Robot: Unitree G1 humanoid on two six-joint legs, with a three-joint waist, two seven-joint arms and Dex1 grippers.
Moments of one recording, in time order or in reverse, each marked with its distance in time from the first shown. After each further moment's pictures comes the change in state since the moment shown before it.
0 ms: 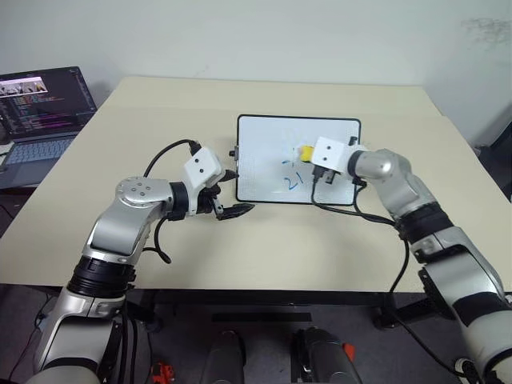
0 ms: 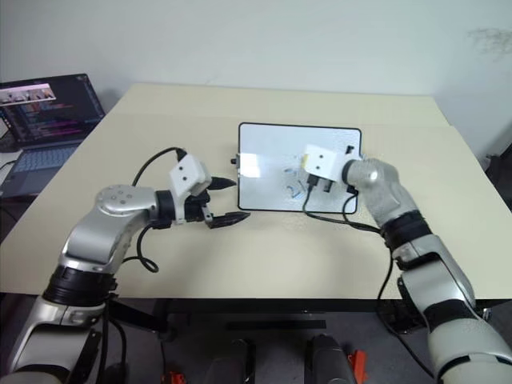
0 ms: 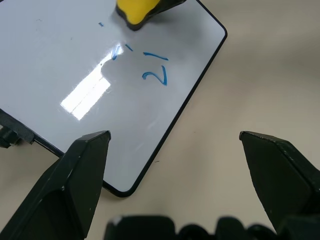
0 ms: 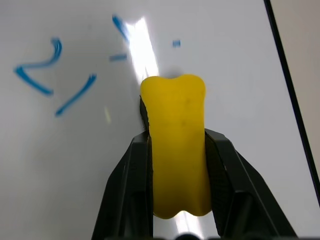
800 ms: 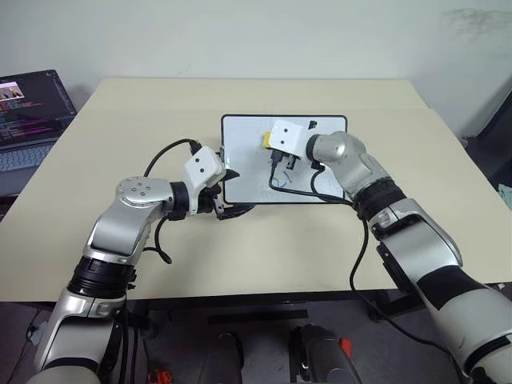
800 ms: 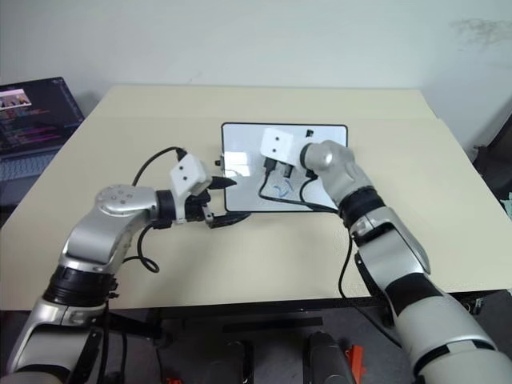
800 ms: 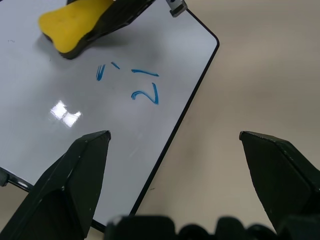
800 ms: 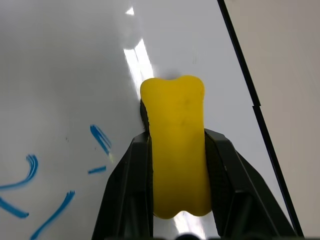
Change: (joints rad) left arm 0.001 -0.003 0.002 -0.008 0.000 0.003 0.005; right arm -0.284 0.290 0.015 0.356 -0.032 -0.061 -0.093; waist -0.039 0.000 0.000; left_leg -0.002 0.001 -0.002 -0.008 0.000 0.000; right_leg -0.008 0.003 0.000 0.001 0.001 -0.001
